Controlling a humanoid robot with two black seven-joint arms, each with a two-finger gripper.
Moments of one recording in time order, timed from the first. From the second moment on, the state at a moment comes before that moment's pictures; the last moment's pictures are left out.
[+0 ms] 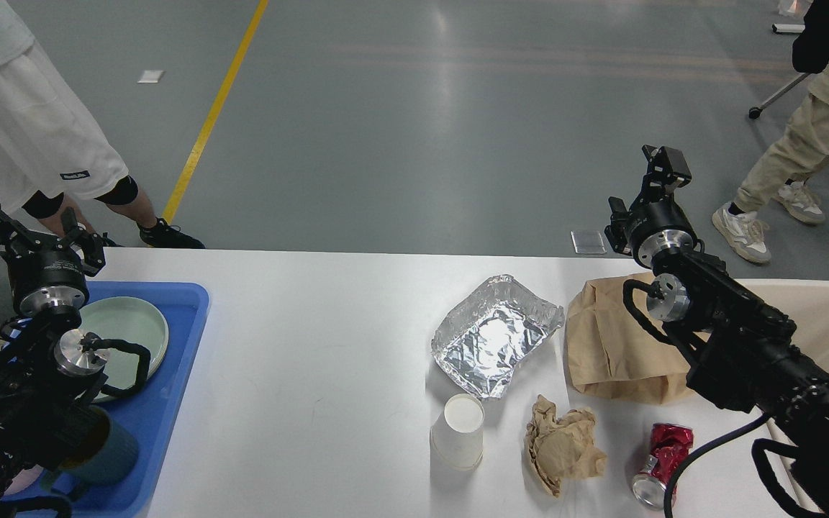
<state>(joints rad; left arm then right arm) -0.69 0.27 -0.94 -0.33 -0.13 -0.24 -0.73 0.82 -0.17 0.70 0.48 -0.24 -0.10 0.33</state>
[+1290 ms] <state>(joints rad) -0.69 0.27 -0.94 -0.33 -0.13 -0.24 -0.73 1.21 -0.20 -0.49 0.54 -0.28 0.04 -0.10</state>
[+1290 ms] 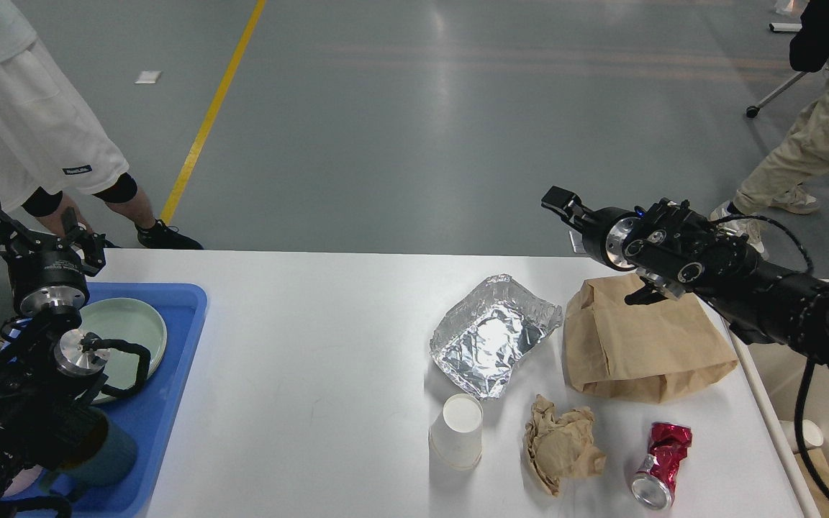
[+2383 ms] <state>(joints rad) -0.69 0.27 -0.94 -0.33 -0.13 -0.24 -0.73 1.75 -0.14 -0.95 0.95 -0.15 0.76 -0.16</state>
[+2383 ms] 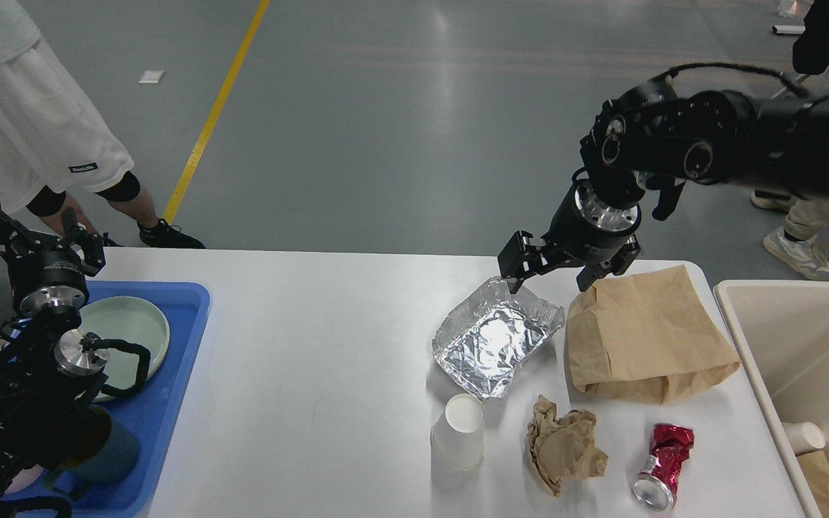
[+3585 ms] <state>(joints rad) -0.69 0.27 -0.94 -0.33 -0.13 -0.24 -0.73 1.09 -0.06 -0.70 0.51 -0.10 0.24 -0.16</state>
